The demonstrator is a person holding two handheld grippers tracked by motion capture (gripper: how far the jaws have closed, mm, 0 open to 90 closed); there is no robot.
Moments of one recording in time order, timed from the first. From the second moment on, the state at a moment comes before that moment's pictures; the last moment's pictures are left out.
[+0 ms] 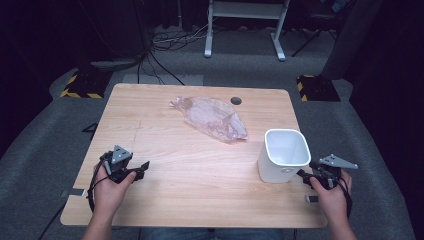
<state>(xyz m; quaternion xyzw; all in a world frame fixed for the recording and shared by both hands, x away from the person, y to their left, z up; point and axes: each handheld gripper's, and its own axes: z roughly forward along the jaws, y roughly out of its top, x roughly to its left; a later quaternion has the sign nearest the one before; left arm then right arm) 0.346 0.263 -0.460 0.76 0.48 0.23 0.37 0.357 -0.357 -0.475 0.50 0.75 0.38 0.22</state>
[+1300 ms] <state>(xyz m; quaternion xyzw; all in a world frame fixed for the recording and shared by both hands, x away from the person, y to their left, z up) 0.410 0.134 -0.475 0.78 0.42 0.19 0.42 0.429 -0.216 -0.472 0.38 0.82 0.39 0.16</state>
